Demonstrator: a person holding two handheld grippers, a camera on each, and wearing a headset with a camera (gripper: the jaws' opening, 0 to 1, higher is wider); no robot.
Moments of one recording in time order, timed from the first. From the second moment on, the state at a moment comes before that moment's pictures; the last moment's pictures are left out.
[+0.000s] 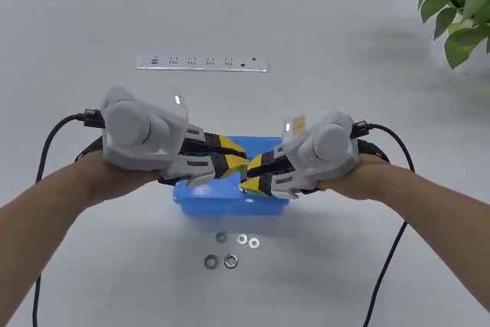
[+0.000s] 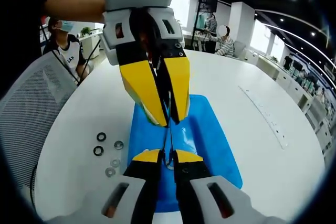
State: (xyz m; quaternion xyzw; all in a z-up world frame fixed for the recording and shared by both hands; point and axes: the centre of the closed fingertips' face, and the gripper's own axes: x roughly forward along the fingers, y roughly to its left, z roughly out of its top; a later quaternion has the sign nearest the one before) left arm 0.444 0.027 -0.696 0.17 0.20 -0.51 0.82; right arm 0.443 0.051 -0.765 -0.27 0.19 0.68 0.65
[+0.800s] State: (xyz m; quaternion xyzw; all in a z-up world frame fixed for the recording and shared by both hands) left arm 0.438 0.026 -0.686 0.16 0.20 -0.51 0.82; right arm 0.439 0.047 -0.752 -0.27 0.19 0.68 0.66
